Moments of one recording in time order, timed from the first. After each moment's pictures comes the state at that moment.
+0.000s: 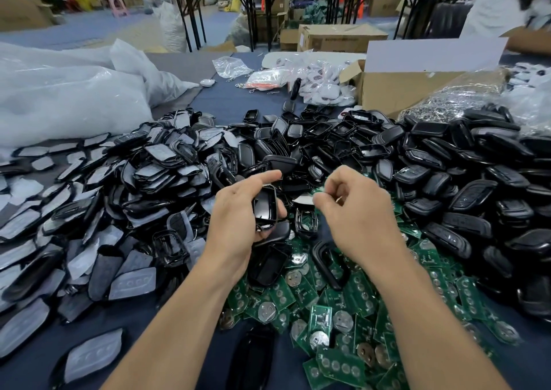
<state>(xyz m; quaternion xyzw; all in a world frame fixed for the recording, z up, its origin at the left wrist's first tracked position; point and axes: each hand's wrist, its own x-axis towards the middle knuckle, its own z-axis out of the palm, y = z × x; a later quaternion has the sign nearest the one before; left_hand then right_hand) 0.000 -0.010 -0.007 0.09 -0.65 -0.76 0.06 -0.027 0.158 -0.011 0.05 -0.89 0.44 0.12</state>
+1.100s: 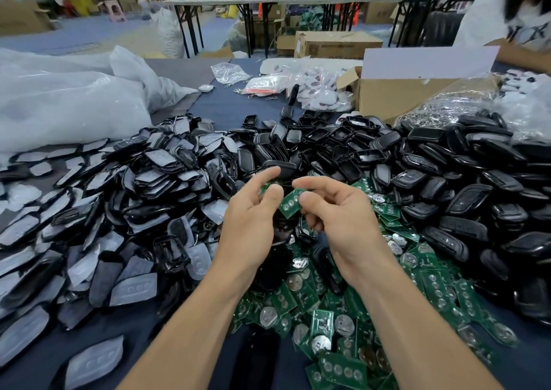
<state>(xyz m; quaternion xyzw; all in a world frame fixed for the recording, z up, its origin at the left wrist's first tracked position) -0.009 -0.002 -0.020 0.06 -0.72 -0.69 0.08 -0.023 0.137 -0.009 0.04 -0.67 0.74 -0.01</state>
